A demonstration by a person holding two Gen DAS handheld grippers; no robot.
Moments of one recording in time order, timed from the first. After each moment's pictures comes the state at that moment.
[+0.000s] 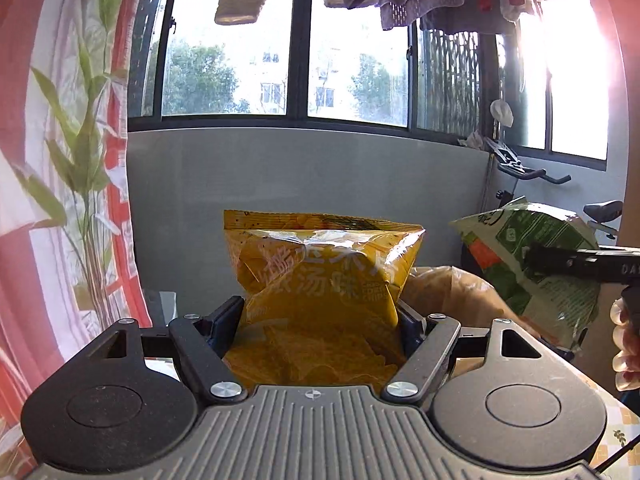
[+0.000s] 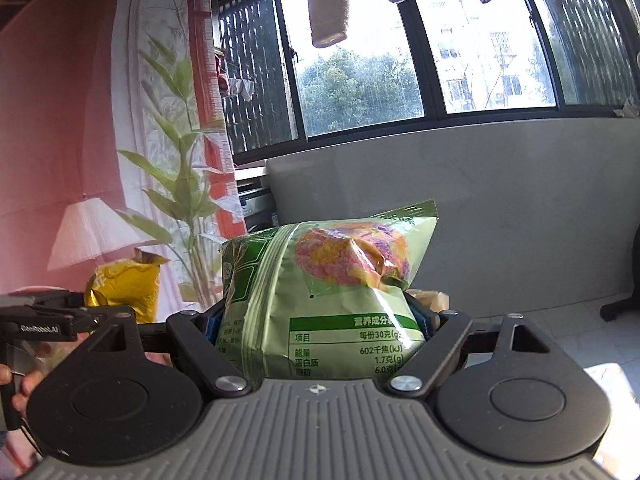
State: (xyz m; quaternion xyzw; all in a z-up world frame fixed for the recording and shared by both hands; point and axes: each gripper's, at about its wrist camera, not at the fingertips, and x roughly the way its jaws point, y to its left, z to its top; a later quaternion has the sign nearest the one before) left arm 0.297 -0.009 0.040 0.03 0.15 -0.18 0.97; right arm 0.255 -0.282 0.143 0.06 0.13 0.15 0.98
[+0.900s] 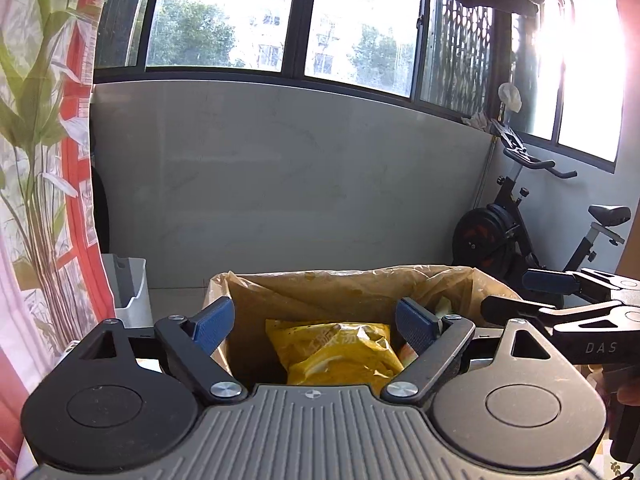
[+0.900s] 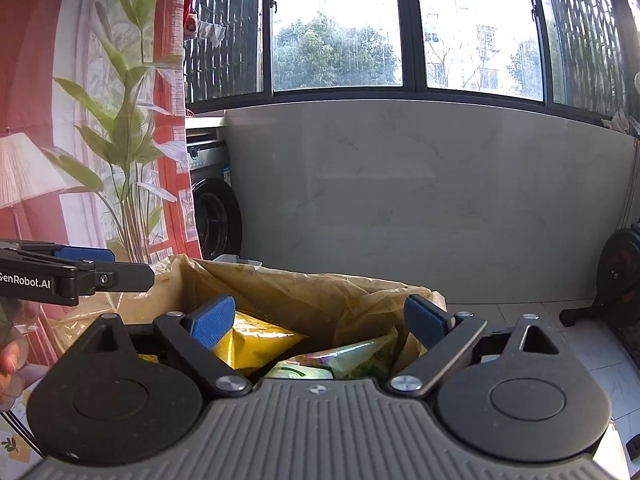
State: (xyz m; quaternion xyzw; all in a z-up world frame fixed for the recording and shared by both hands) left arm 0.378 -0.039 0.016 0.00 0.21 -0.19 0.96; right arm 0.347 -0.252 0.105 0.01 0.18 0.09 0.98
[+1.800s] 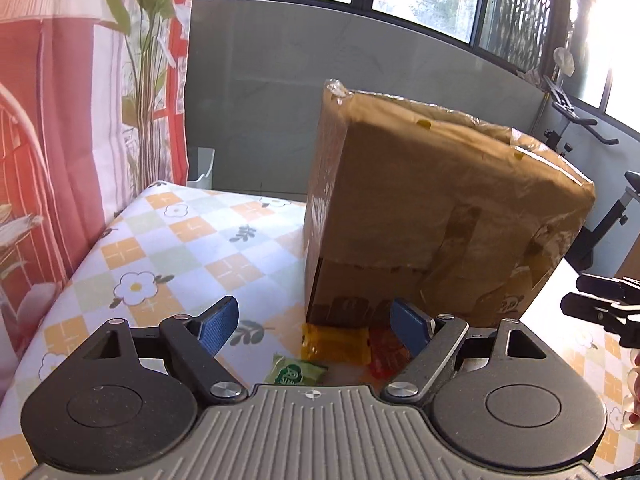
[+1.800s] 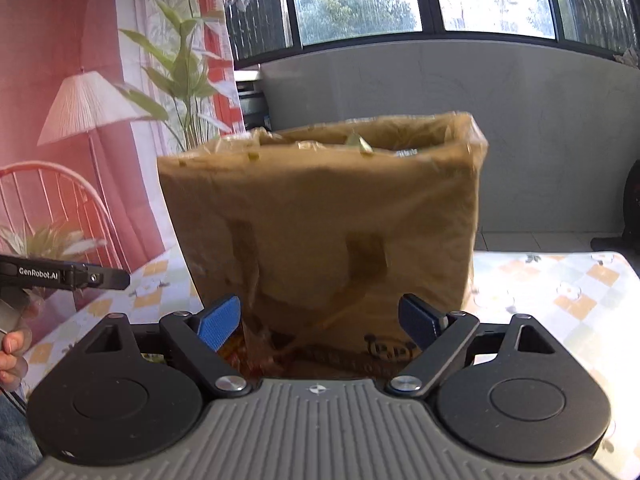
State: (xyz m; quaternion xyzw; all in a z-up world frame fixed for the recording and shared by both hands) left arm 0.260 0.053 -0.085 -0.03 0.32 -0.12 0.94; right arm 0.211 -0.241 0.015 0.04 0.25 0.14 0.96
